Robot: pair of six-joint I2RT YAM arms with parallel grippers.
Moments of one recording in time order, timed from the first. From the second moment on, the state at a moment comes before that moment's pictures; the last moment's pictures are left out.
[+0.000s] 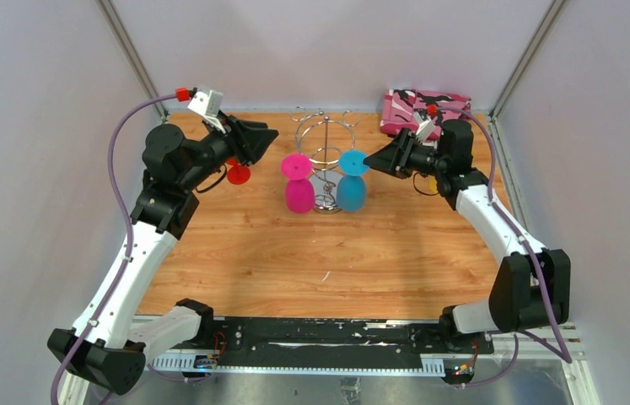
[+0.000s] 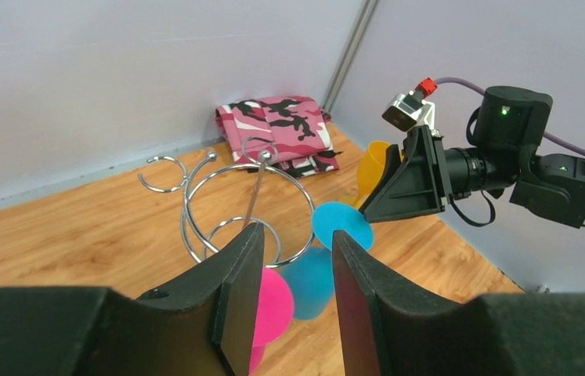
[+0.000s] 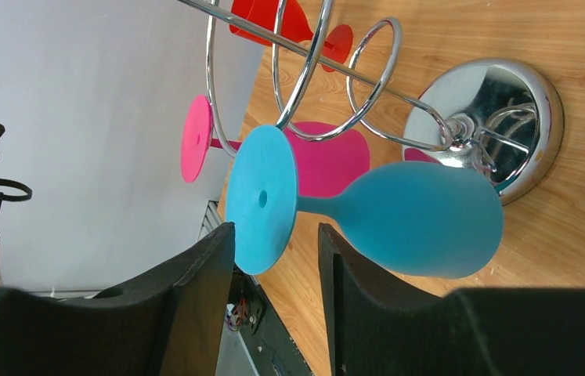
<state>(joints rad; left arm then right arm) -0.32 1.03 1.17 -0.04 0.41 -0.32 0.16 1.37 1.04 0.01 -0.83 0.74</state>
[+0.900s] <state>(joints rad) -0.32 1.04 1.17 -0.05 0.40 -0.32 0.16 1.42 1.04 0.13 -0.86 0.85</state>
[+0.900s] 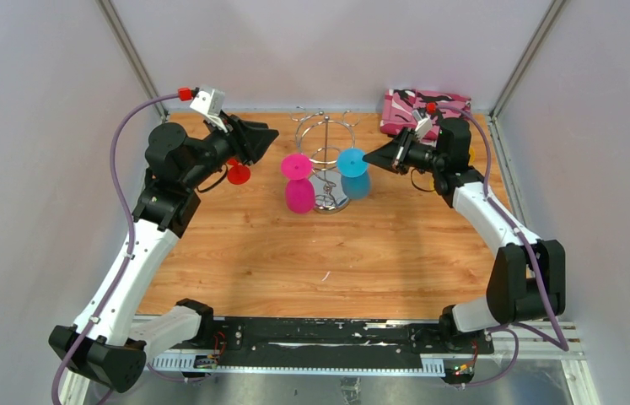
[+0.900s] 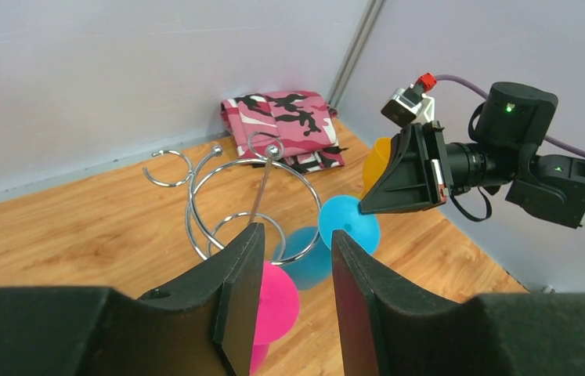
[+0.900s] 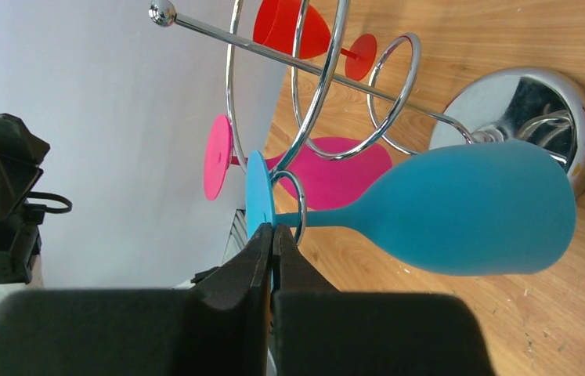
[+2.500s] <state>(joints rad) -0.32 1.04 1.17 -0.05 0.40 -0.32 0.15 1.27 0.90 0.17 -0.74 1.07</state>
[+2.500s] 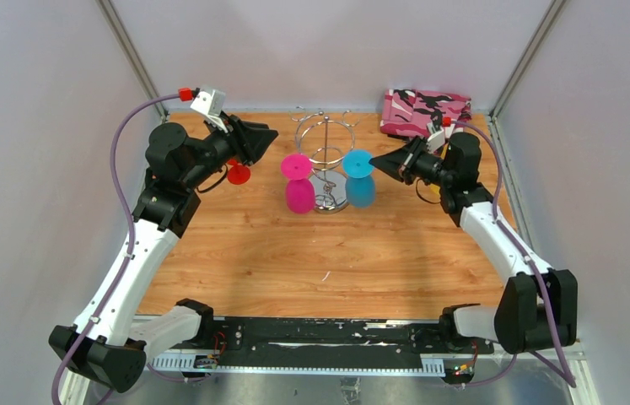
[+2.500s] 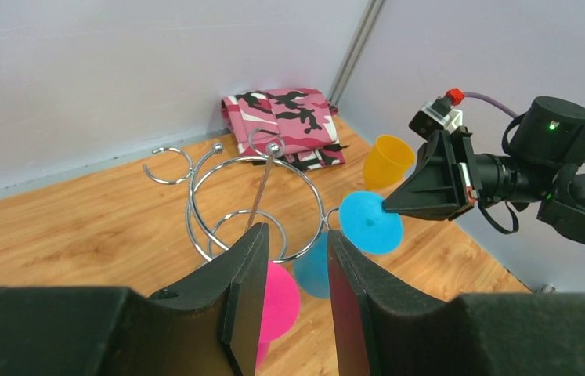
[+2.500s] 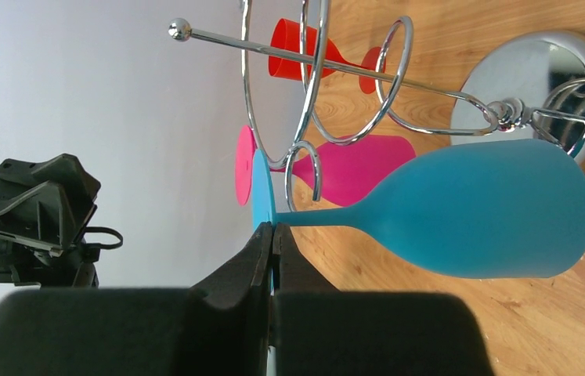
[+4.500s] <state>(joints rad) -0.29 1.44 1.18 1.36 0.84 -1.22 0.15 1.15 1.40 0.44 -0.83 1.20</state>
